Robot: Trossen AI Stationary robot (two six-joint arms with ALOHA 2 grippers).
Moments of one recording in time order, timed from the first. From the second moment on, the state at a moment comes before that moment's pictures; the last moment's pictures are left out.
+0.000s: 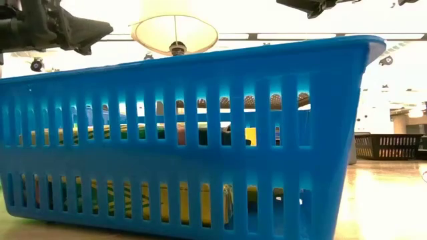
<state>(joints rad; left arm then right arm) 0.15 0.11 0.12 0.17 0.01 0.23 0.12 0.89 0.63 0.21 0.26 -0.24</state>
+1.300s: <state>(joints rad) 0.15 0.11 0.12 -0.09 0.00 -0.02 0.12 0.89 0.63 0.21 0.24 0.09</state>
